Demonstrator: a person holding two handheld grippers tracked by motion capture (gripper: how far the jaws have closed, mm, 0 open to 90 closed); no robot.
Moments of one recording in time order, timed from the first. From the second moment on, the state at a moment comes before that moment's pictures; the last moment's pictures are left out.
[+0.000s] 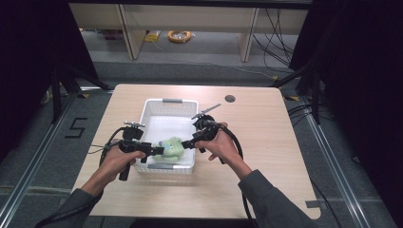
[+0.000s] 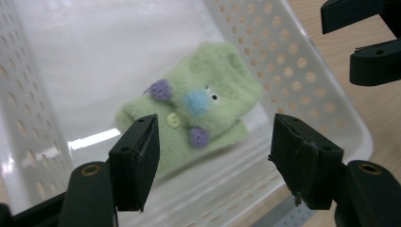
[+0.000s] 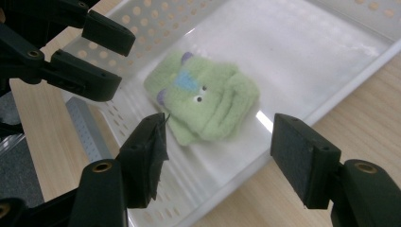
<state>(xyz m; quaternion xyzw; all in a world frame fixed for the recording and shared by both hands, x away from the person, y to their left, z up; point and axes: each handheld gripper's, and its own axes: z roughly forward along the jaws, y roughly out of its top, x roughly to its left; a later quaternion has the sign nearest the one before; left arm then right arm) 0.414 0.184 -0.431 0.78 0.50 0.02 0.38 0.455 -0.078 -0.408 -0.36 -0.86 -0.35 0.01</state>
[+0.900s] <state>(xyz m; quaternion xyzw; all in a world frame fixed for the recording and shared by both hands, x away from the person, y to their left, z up) 0.363 0.146 -0.414 0.79 0.44 0.01 0.44 0.431 -0.130 -0.401 -0.36 -0.85 -0.39 0.00</state>
